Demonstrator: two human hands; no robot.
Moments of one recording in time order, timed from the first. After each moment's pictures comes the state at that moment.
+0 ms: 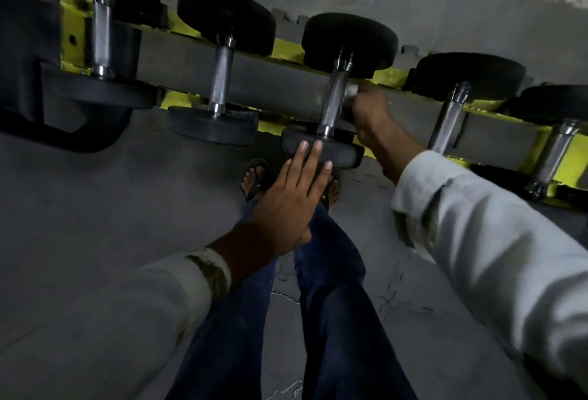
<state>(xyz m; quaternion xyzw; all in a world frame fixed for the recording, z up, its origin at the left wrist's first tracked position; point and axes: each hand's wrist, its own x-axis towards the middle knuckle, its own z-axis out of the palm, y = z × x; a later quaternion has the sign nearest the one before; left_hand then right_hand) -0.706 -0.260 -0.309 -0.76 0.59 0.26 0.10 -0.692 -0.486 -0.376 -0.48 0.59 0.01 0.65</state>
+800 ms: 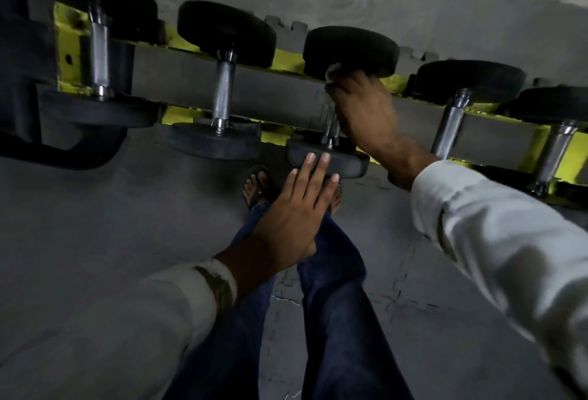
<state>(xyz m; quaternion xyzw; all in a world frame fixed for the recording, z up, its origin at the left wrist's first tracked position) -0.694 -0.259 -0.304 -0.73 0.62 0.26 0.11 -0.698 -0.497 -0.377 -0.99 0.09 -0.02 0.07</state>
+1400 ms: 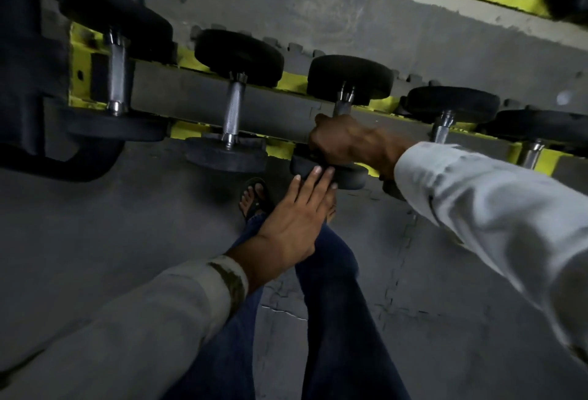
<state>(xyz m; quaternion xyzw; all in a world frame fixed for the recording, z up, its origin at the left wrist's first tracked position) -0.675 -0.260 -0.296 -0.71 0.64 0.26 0.14 -0.651 -0.465 -0.325 -0.92 -0.02 0.38 0.07</state>
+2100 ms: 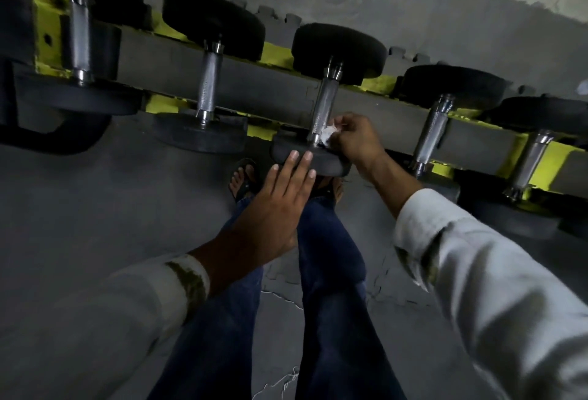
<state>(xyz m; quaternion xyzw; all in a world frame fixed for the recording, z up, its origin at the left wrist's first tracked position) -0.694 -0.263 -0.299 -0.74 0.60 0.27 0.14 -0.732 -0.473 -0.383 -0.62 0.50 0.13 0.59</state>
